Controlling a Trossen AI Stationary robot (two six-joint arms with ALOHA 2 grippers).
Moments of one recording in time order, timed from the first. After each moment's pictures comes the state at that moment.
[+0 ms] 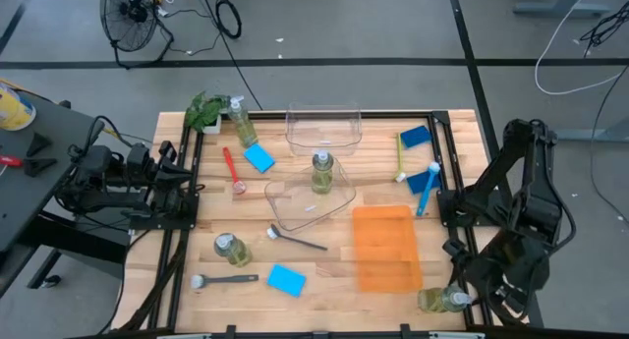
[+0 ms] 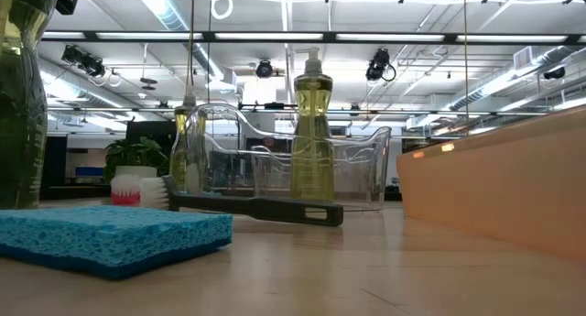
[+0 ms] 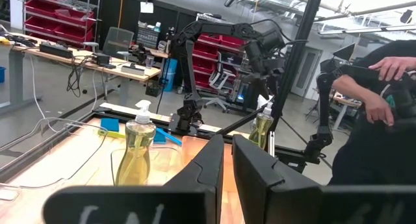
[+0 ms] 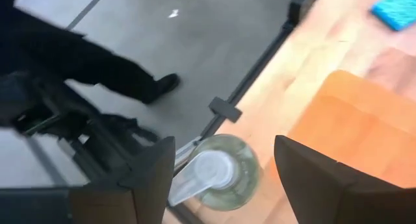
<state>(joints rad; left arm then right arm) -0.04 0.01 0.68 -0.57 -0.02 -0.26 1.16 1.15 1.29 -0.98 0.12 0.51</state>
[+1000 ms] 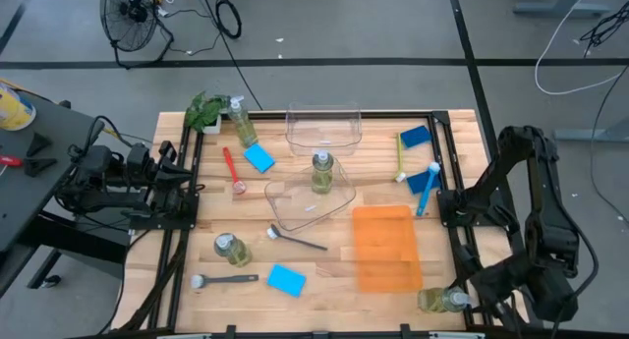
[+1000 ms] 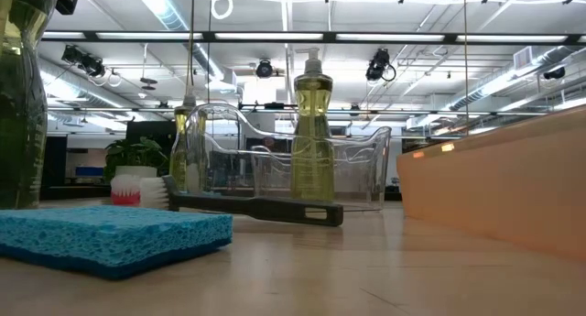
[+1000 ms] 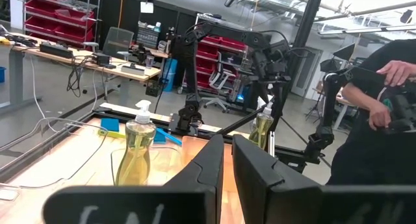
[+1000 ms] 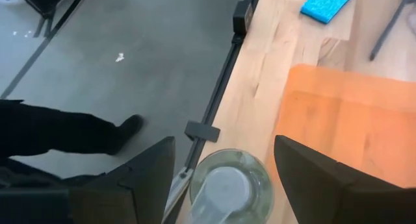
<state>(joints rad) -0.04 0.01 0.68 -0.57 -0.03 -0.26 1.39 1.27 1.29 -1.00 0.53 0.91</state>
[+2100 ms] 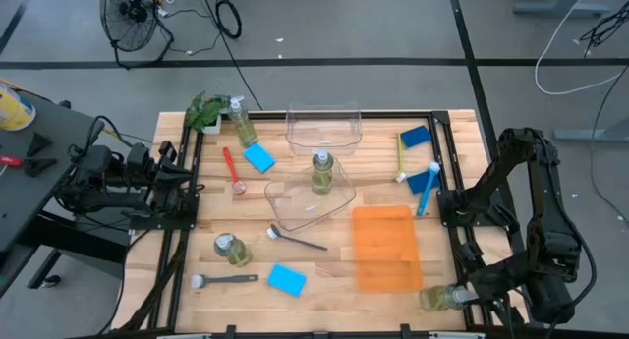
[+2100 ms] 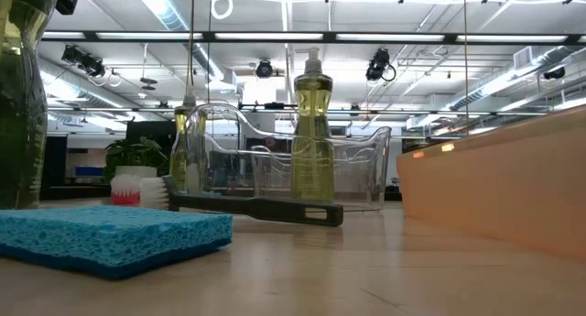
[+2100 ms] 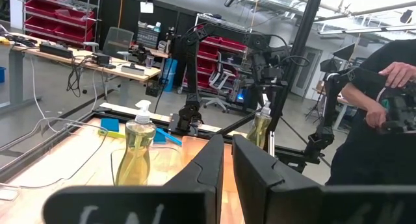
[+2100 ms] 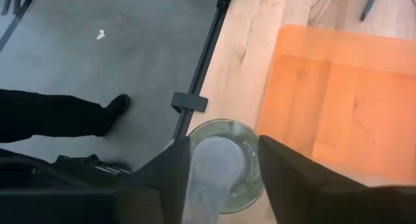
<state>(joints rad) -0.04 0.01 0.68 -0.57 -0.03 -0.26 1.41 1.29 1.29 -1.11 0.48 1.03</state>
